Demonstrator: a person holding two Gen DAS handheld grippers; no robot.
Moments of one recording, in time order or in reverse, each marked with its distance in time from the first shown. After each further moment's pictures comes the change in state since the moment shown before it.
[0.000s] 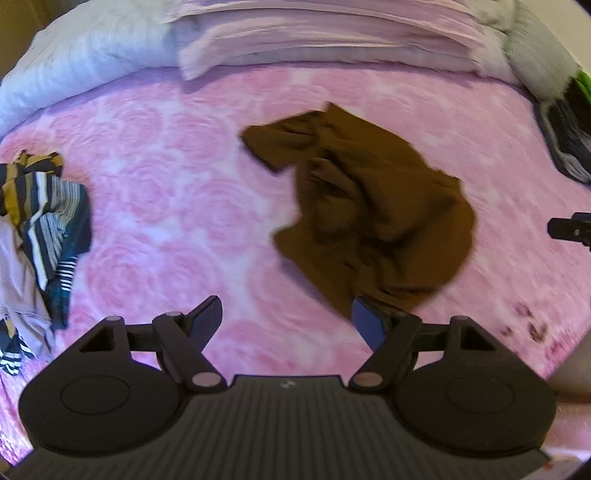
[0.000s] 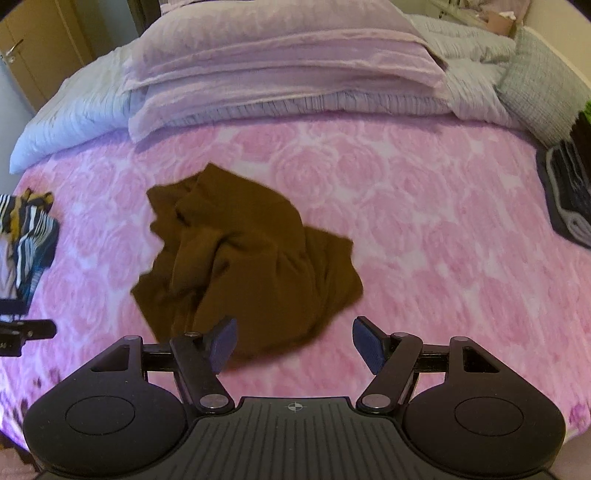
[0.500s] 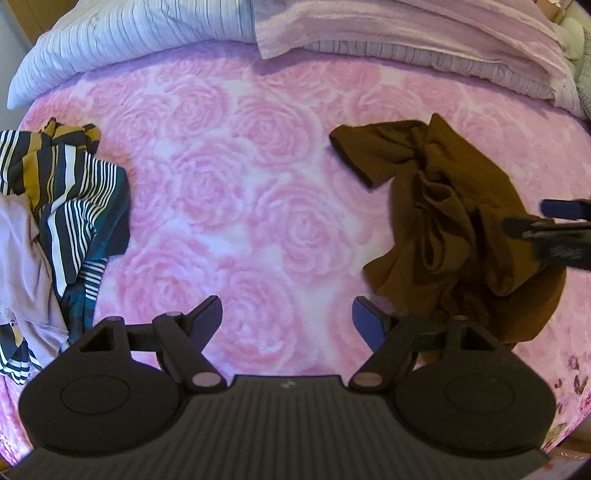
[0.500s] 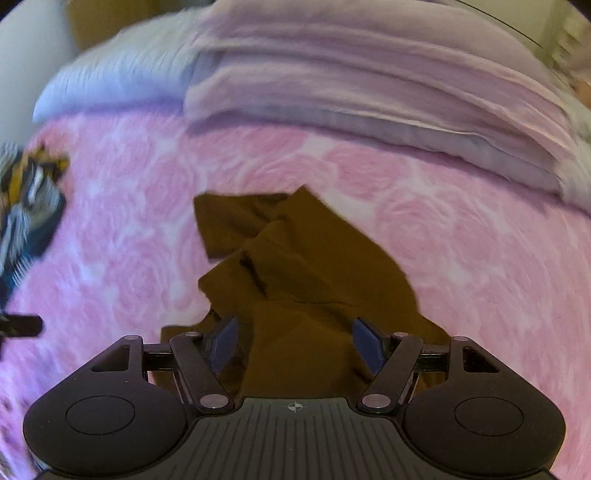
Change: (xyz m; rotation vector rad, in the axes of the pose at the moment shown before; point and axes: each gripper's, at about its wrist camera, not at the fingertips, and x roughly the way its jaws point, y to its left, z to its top) left arm 0.066 0.073 0.026 -0.112 0.030 0.086; right arm 0.156 0.116 0.064 -0.267 -0.017 0.044
